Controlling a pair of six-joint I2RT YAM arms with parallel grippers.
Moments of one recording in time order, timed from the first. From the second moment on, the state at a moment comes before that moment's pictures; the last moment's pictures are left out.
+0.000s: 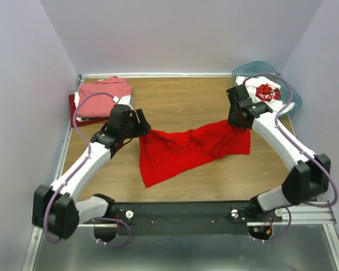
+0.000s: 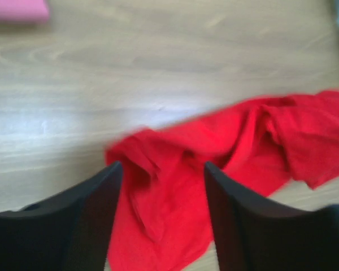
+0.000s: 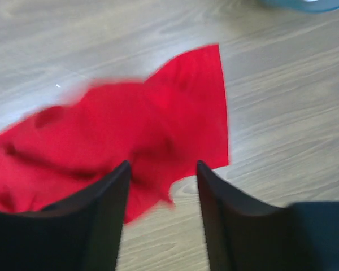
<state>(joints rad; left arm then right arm) -0.39 1.12 0.87 -0.30 0.00 -0.54 0.38 1.44 1.29 -0.82 0.49 0.46</state>
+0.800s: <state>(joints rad) -0.56 1.26 0.59 -0.29 0.00 -0.62 0.37 1.35 0.98 -0.70 0.24 0.56</state>
